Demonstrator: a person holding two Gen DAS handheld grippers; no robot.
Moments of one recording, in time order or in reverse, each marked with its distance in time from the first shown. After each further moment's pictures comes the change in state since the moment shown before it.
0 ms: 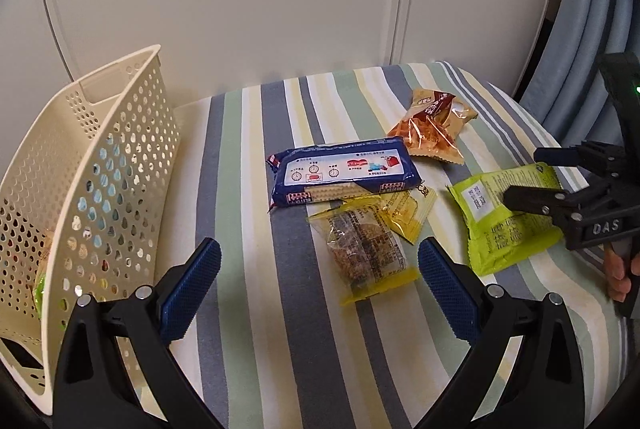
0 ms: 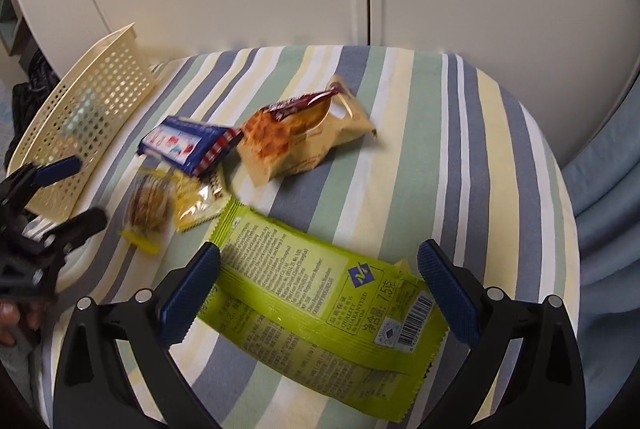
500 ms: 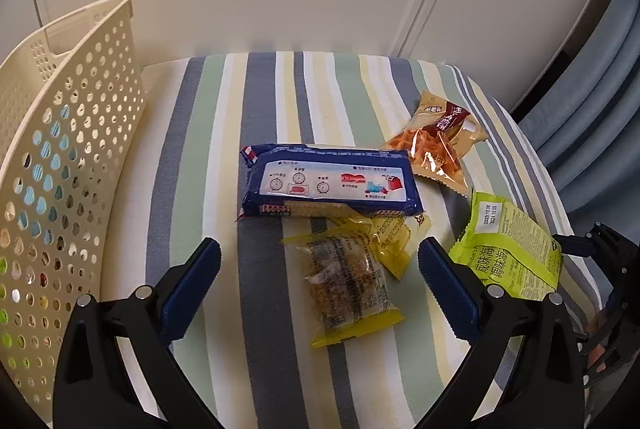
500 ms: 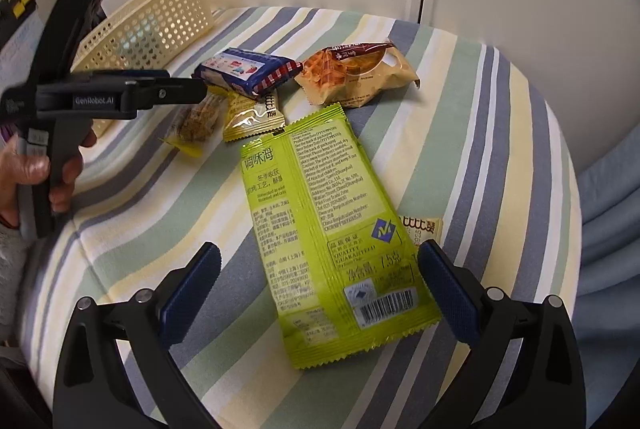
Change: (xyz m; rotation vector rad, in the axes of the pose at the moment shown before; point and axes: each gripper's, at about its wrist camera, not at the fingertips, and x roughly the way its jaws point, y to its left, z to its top) left arm 0.042 0.007 0.026 -0.140 0.109 -0.116; right arm -0.019 0.015 -0.037 -0.195 0.070 0.044
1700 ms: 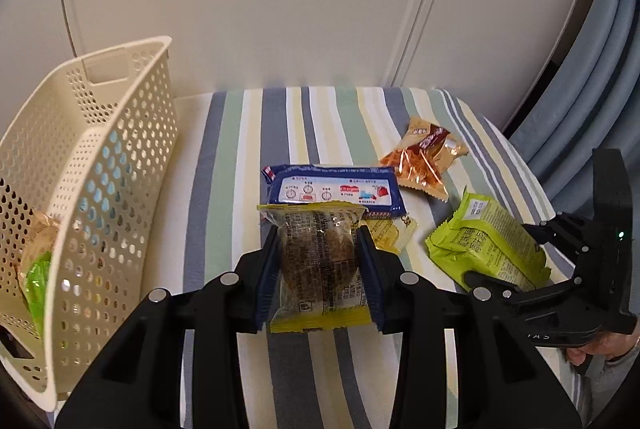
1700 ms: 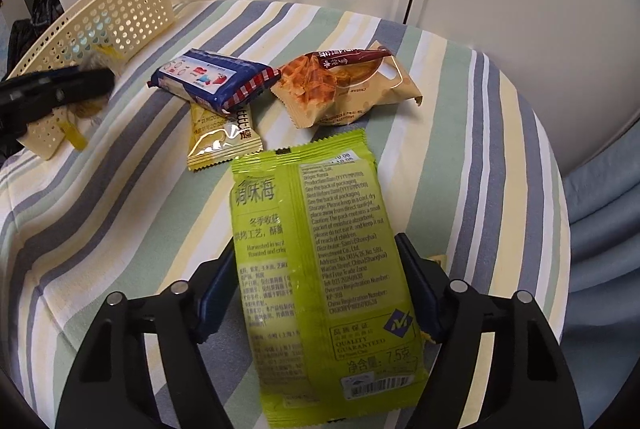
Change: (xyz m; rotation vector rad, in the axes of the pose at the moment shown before) left arm -0.073 0.012 -0.018 0.010 -0.127 0.039; right arm 0.023 0.017 0.024 0.050 0.022 -0.139
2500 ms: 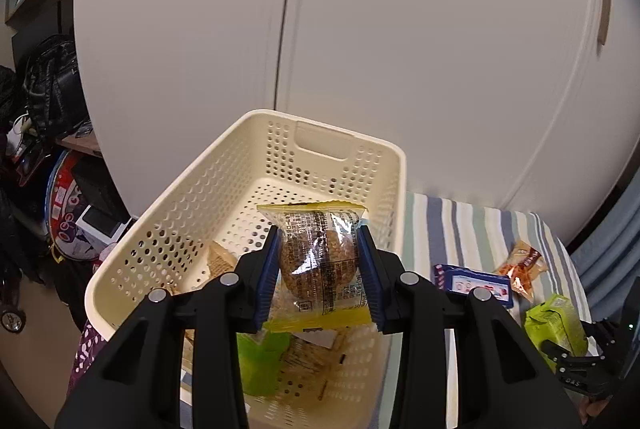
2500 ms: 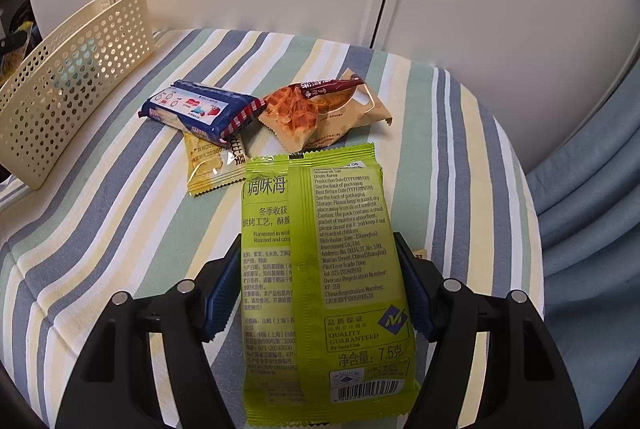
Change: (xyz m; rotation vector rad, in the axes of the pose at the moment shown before) left arm -0.081 0.136 0.019 -0.268 -0.243 0.269; right arm -0.022 0.017 -0.001 0.069 -0.080 -0.135
